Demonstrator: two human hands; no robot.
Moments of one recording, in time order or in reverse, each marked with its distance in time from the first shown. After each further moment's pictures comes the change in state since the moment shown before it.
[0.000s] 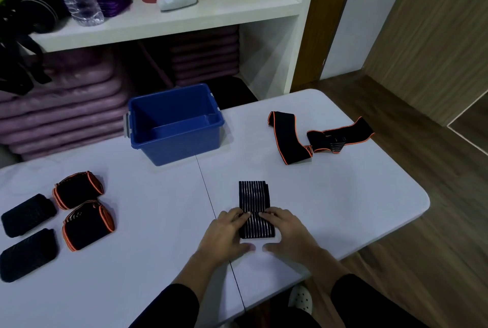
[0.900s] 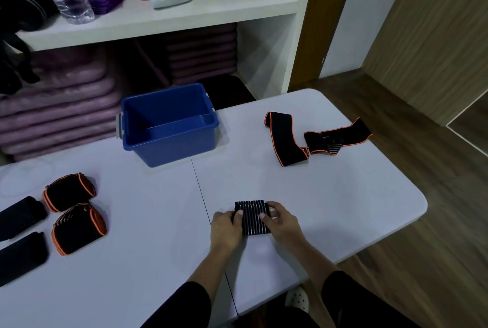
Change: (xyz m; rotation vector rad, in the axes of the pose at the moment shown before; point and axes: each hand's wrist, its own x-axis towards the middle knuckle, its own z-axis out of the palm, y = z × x) left_hand 0.032 0.037 0.002 -0.553 0.226 -0.604; right_hand 0.020 -0.023 -0.009 0.747 0.260 0.455
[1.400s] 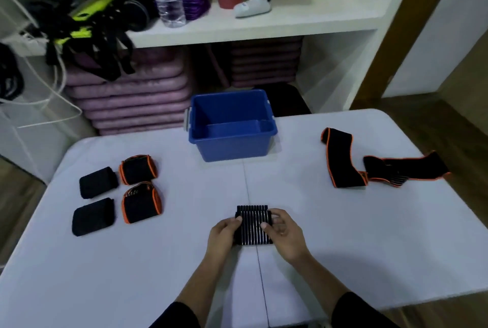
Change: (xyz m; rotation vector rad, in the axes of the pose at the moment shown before) left_hand -0.022 -0.042 -0.081 -0.835 0.079 -0.348; right_hand -0.009 -0.044 0.070 0.052 -0.243 -0.112
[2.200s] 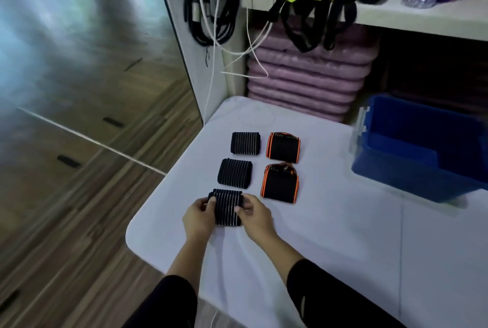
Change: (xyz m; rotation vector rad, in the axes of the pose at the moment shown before) left_hand 0.001 -0.007 -0.302 0.139 0.889 0.034; right_hand -0.007 -0.043 0.338 -0.298 -0.609 -0.046
